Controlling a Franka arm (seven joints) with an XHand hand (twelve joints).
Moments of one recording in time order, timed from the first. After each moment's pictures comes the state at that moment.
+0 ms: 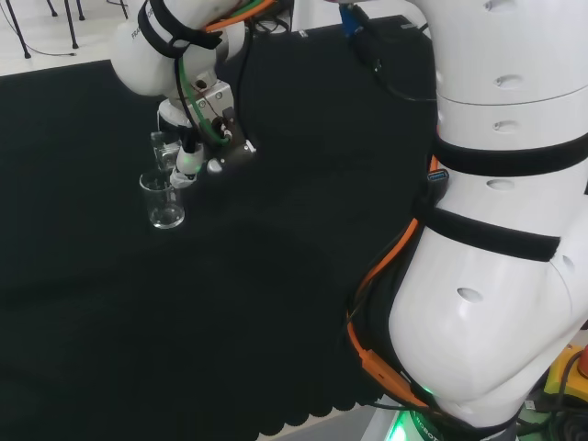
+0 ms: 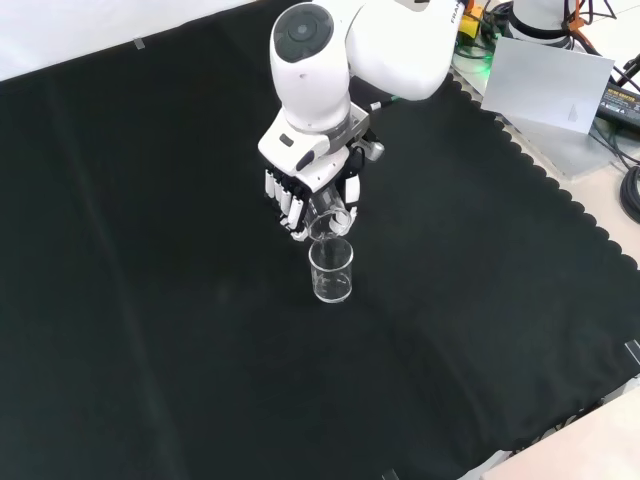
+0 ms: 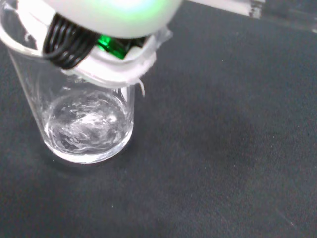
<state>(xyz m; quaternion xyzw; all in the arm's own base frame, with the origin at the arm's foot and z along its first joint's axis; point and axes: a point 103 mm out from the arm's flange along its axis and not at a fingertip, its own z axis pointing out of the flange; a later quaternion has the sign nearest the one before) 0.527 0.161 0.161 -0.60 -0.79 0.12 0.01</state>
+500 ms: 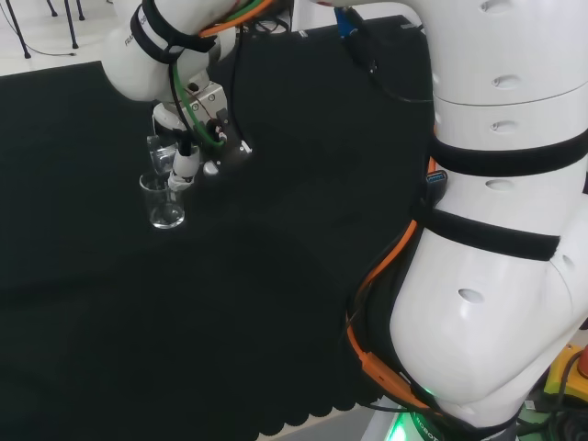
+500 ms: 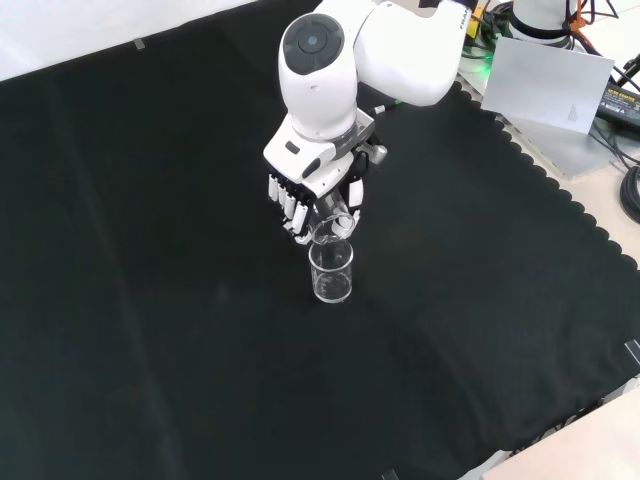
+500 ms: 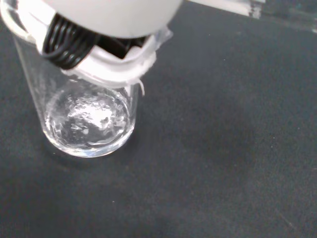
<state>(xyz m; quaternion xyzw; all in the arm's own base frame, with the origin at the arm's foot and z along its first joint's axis) 0.525 0.168 0.160 -0.59 -0.79 0.13 0.00</state>
